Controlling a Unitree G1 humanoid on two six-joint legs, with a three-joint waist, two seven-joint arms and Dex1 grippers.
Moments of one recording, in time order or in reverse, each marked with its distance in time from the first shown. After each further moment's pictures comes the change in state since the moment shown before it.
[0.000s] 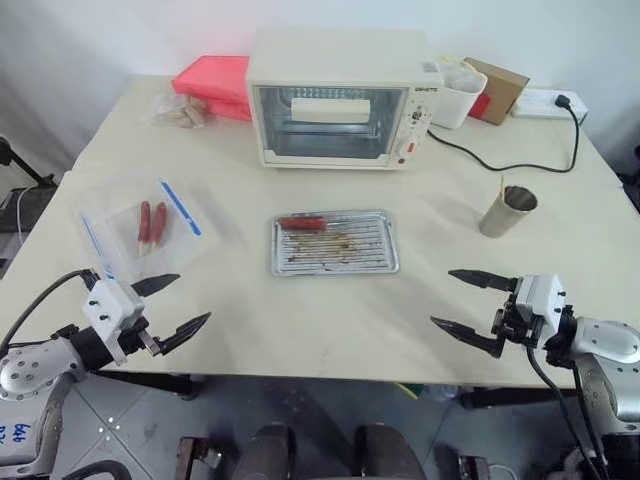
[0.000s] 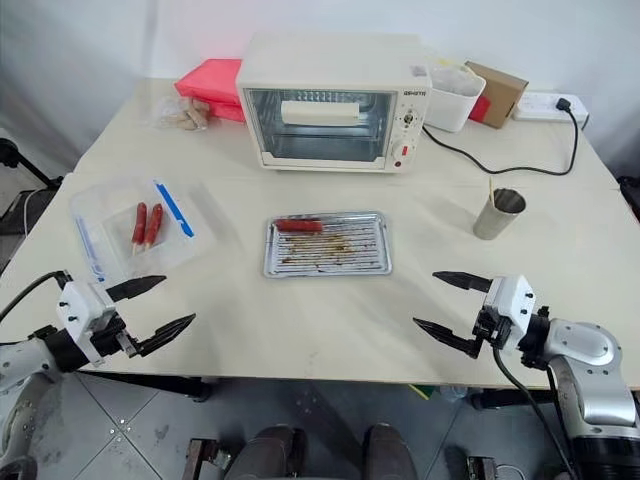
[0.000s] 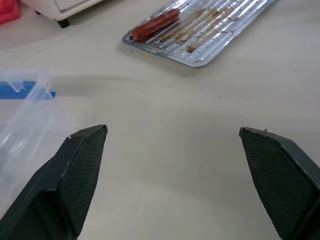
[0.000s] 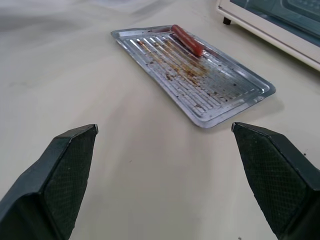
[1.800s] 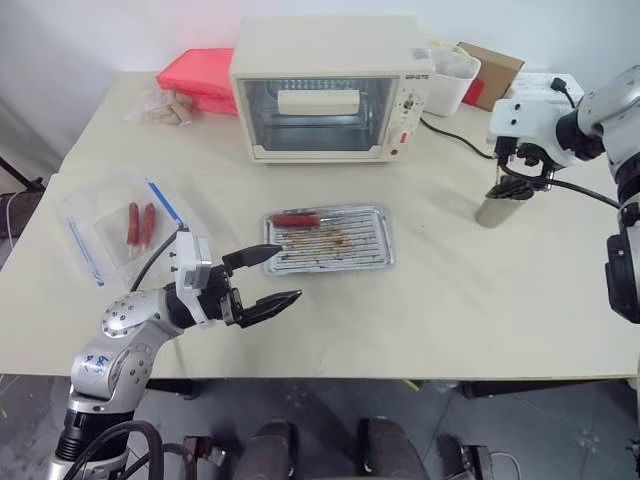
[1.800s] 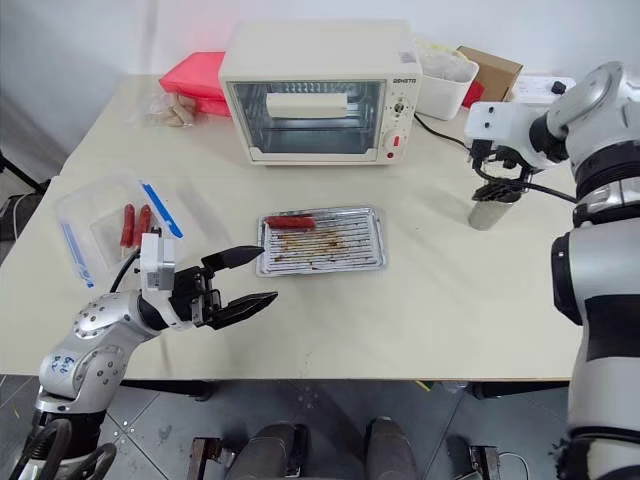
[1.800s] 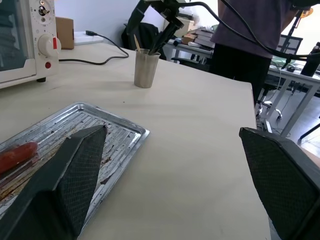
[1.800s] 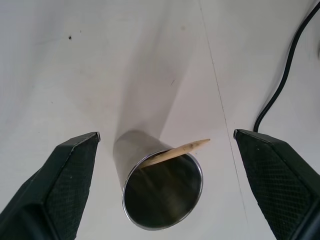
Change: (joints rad) left arm -0.351 -0.171 -0.271 -0.089 -0.256 0.267 -0.081; right arm -1.555 -0.065 0.651 1.386 -0.944 -0.001 0.098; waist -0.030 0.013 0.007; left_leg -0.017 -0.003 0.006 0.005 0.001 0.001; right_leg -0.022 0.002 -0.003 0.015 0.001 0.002
